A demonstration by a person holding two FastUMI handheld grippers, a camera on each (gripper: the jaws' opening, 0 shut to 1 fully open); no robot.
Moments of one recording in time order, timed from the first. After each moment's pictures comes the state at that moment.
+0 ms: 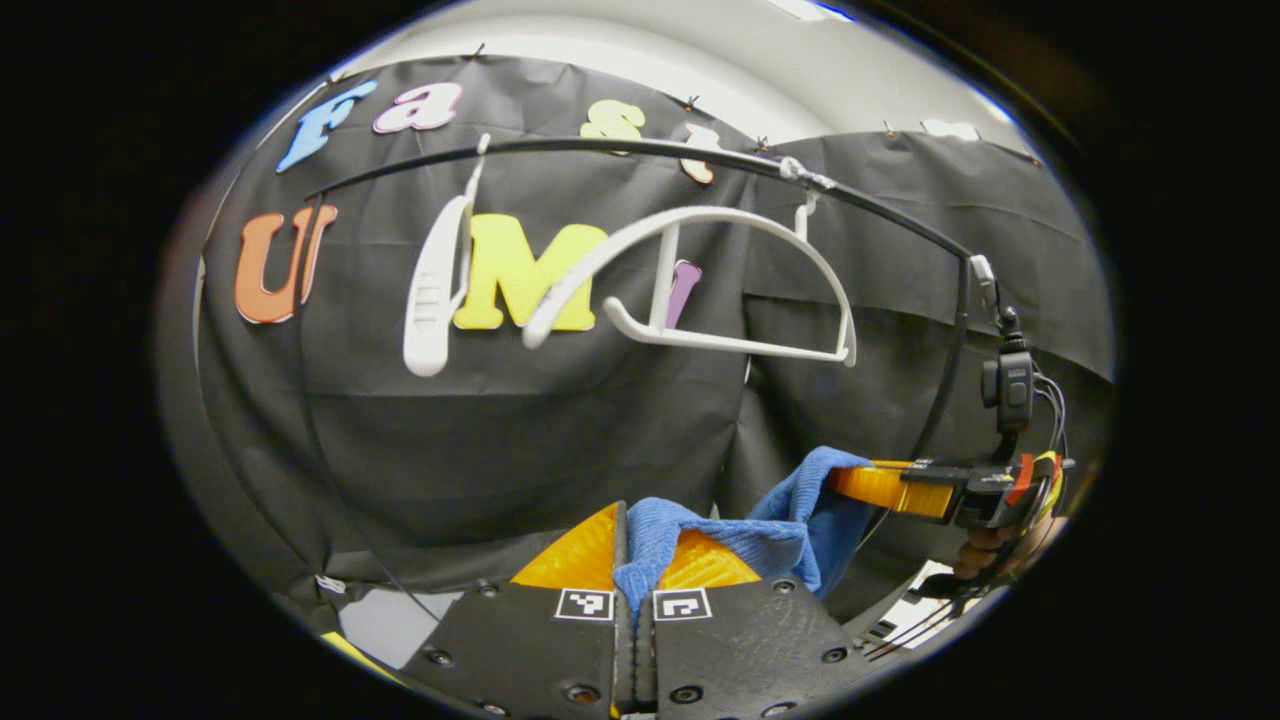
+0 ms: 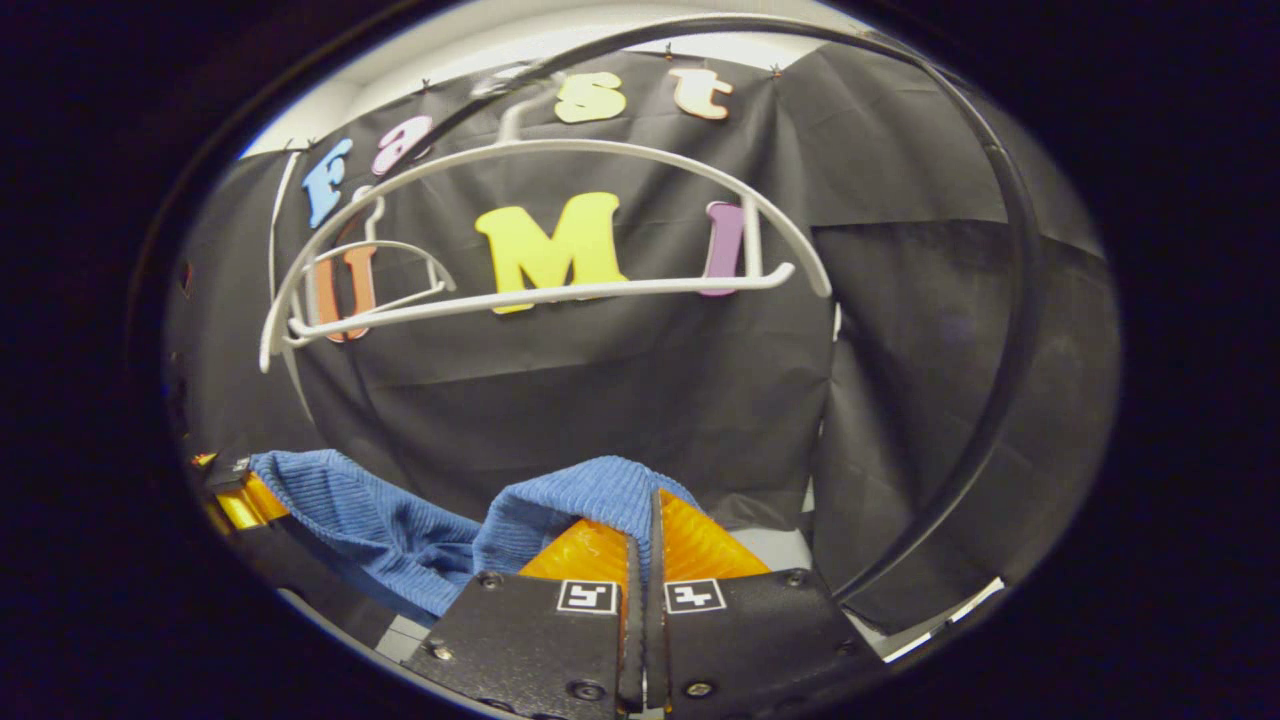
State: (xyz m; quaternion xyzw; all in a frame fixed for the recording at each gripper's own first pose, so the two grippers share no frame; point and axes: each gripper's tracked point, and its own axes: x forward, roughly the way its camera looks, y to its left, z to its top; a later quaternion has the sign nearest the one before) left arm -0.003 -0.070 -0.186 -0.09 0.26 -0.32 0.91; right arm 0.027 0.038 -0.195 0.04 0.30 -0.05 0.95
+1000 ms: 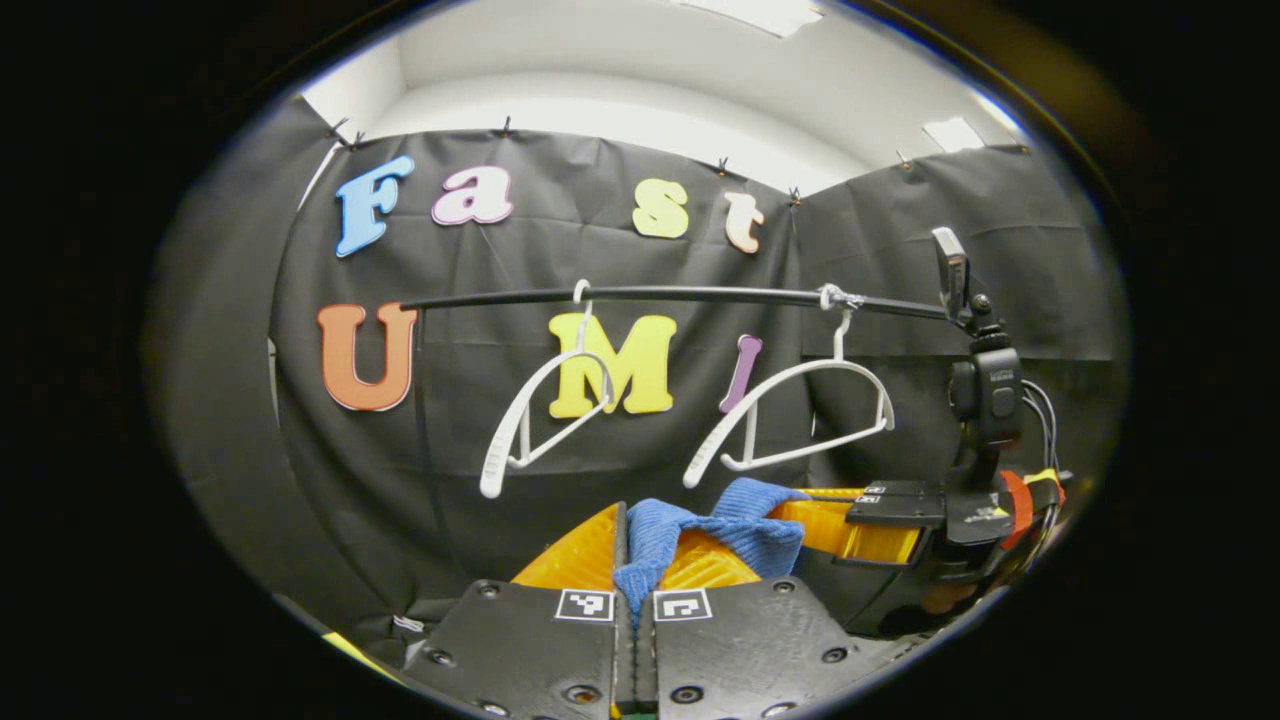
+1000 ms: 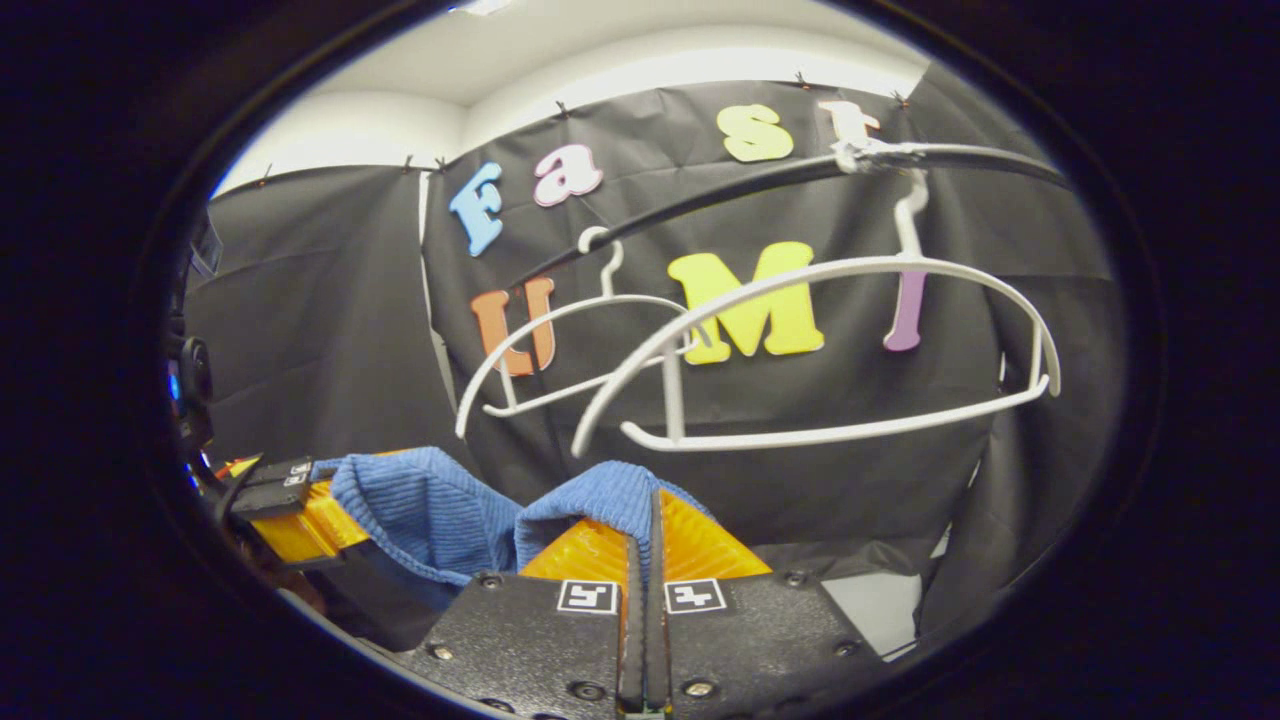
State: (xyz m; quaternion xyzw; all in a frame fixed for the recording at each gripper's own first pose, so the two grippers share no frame) left arm 0.016 0.026 -0.097 -0.05 0.17 -0.23 0.96; right arm 0.056 0.229 -0.118 0.06 0.24 0.16 0.95
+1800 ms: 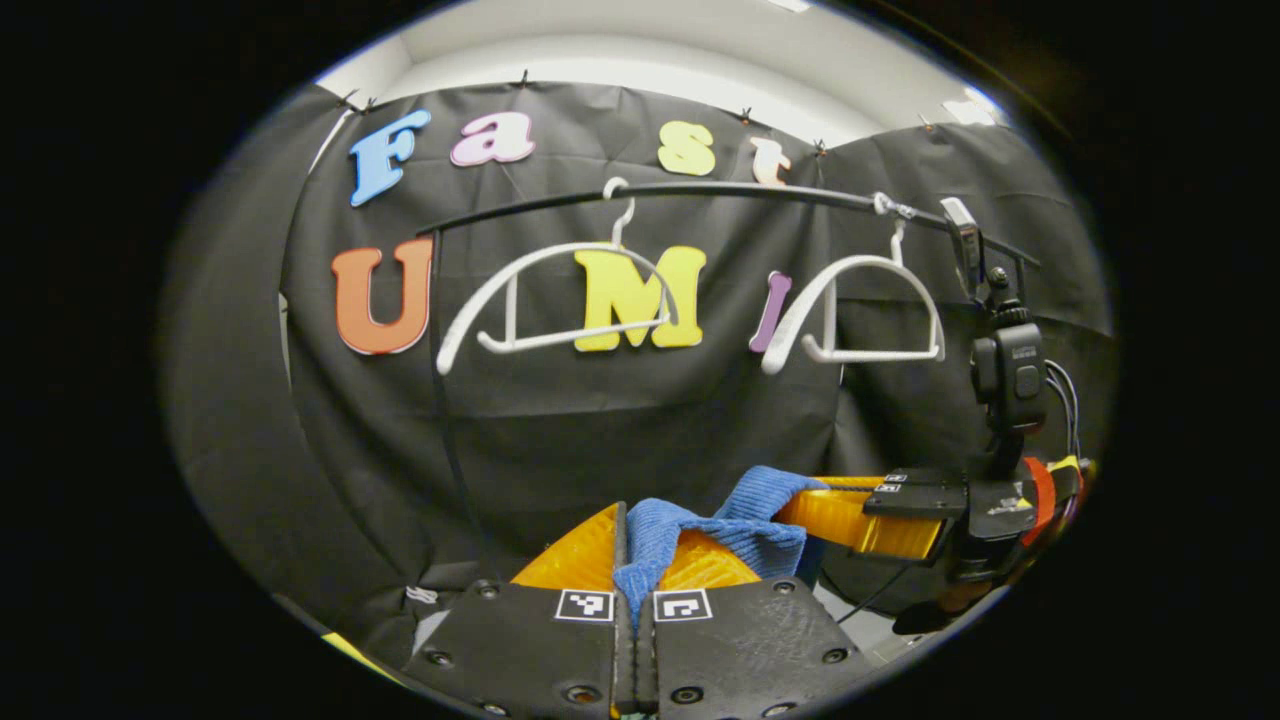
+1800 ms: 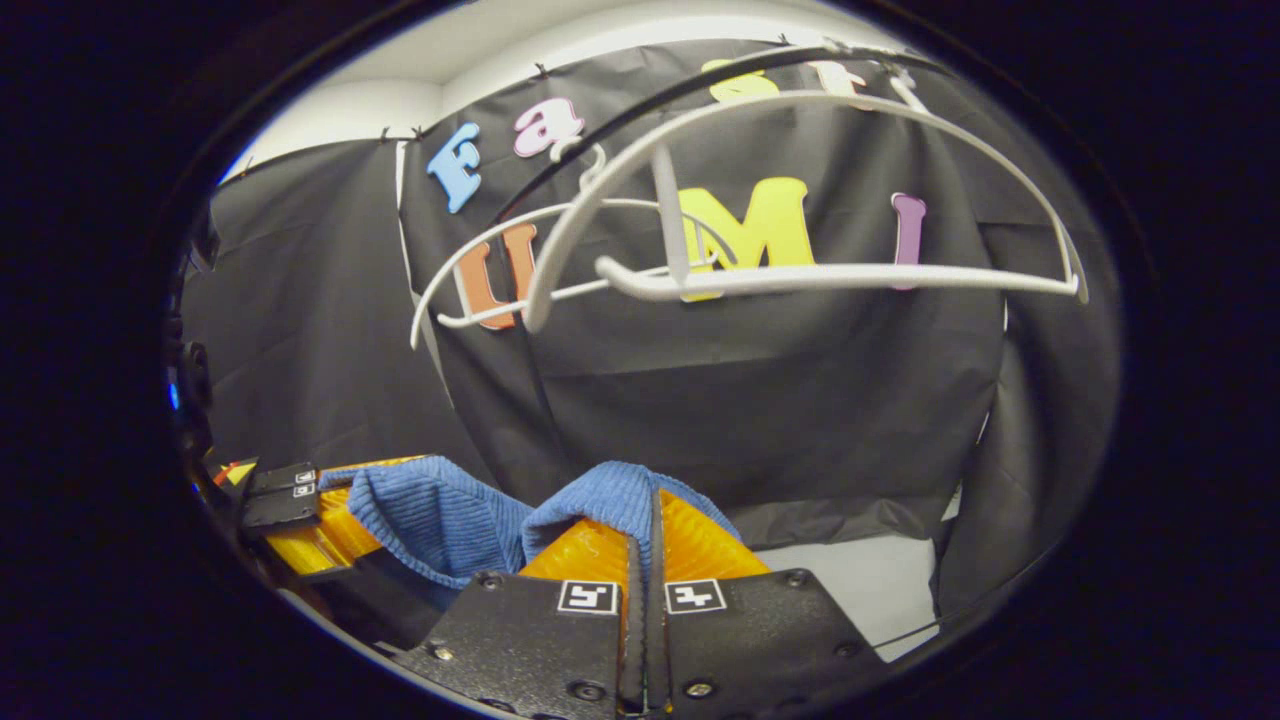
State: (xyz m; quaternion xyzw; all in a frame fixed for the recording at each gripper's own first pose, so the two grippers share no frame) left arm 0.023 0.046 -0.216 -0.03 0.27 -0.21 0.94; right arm 0.044 0.225 -0.230 0.07 0.33 0.13 0.93
